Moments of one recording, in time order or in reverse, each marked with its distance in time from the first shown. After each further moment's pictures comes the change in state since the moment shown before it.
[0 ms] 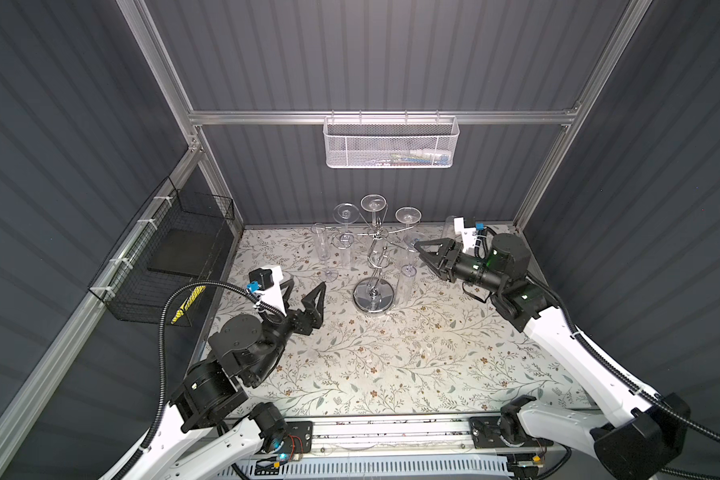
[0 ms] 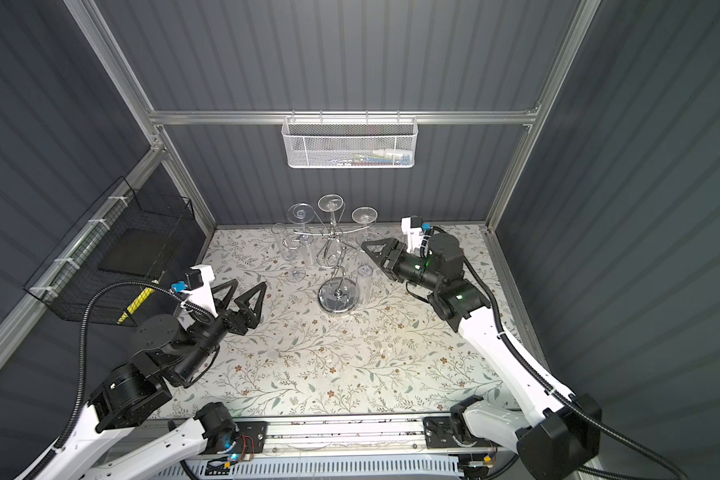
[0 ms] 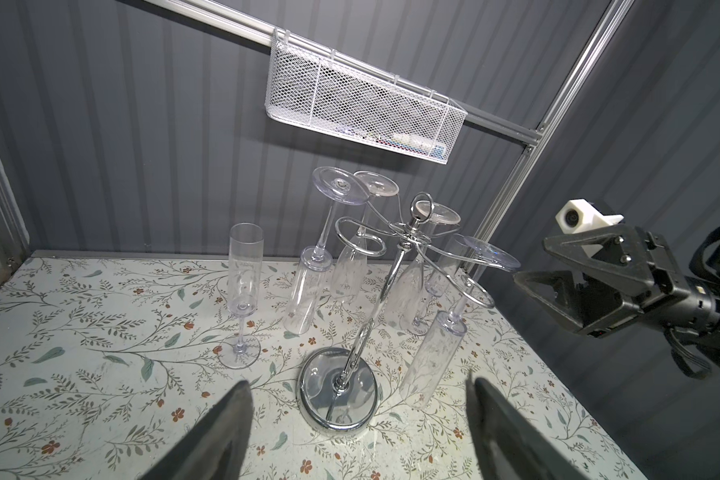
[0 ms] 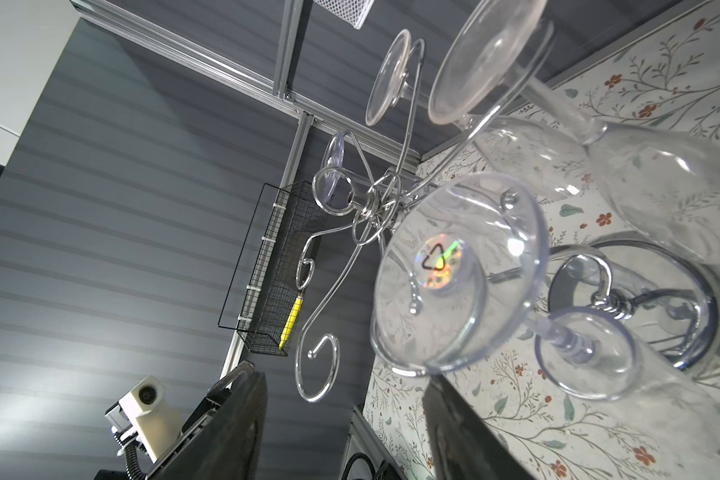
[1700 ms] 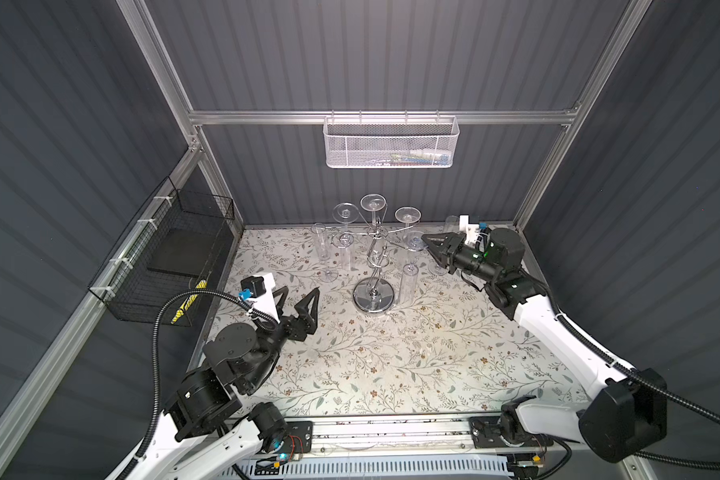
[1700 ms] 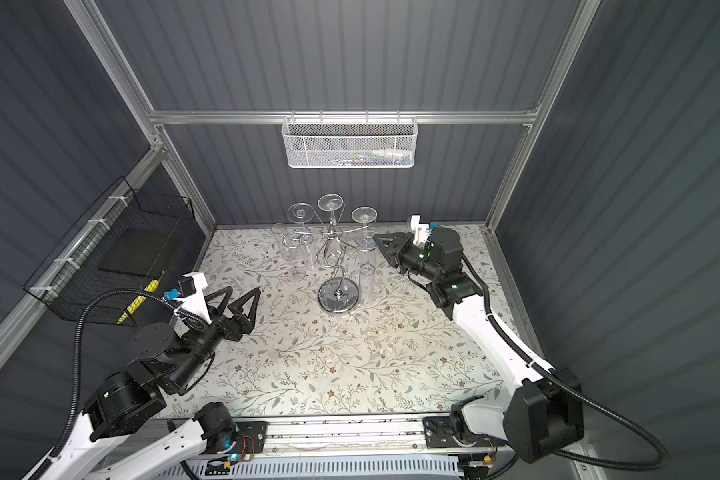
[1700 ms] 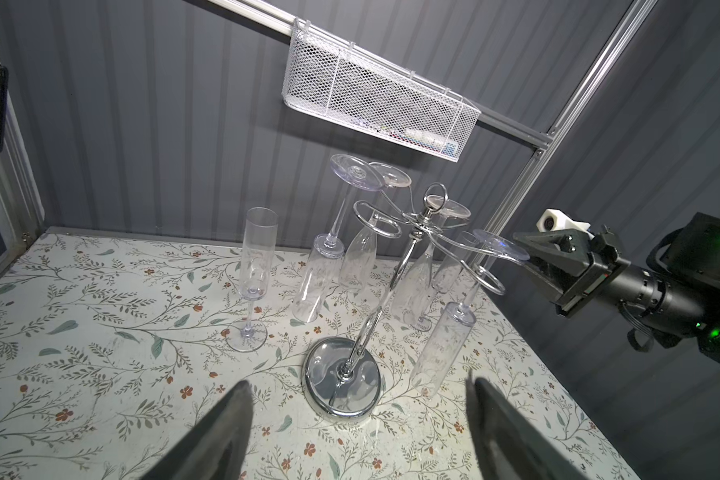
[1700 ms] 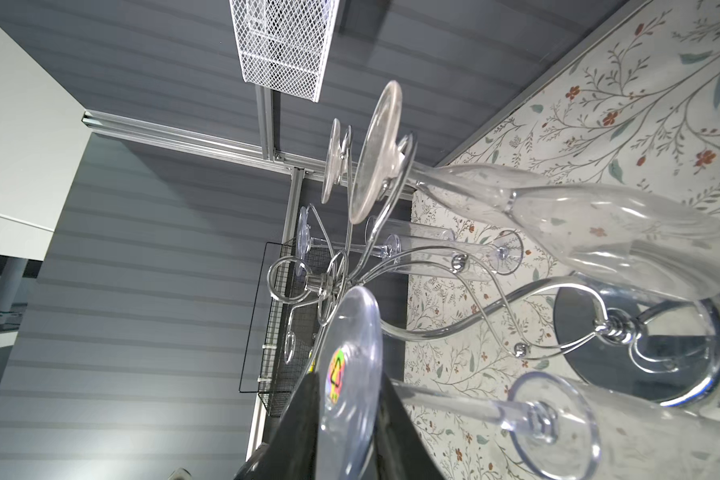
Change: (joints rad) left arm 0.000 -0.065 -0.040 -0.045 -0.023 -0.044; right arm -0.100 0.130 -0.021 0.168 -0.013 0.190
